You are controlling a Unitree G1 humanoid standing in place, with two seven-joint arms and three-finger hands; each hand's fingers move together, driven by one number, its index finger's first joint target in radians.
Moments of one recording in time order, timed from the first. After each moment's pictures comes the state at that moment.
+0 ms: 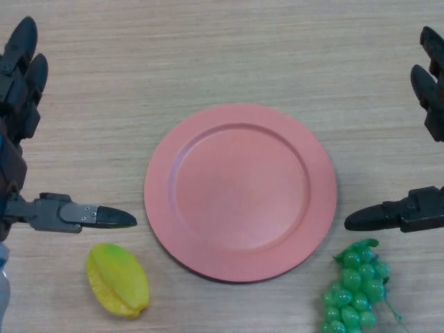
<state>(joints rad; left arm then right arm) 0.01 0.26 0.24 -0.50 -0.10 0.07 -0.15 -0.03 -0.23 -0.10 -0.56 -0.01 0.29 0.13</state>
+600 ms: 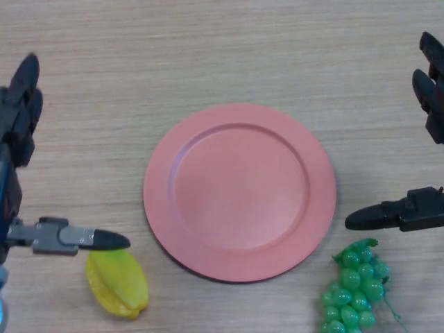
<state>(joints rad) 0.10 0.23 0.26 -0.44 -0.01 0.02 -0.15 -0.05 -0.23 -0.09 -0.50 -0.04 0.26 0.13</state>
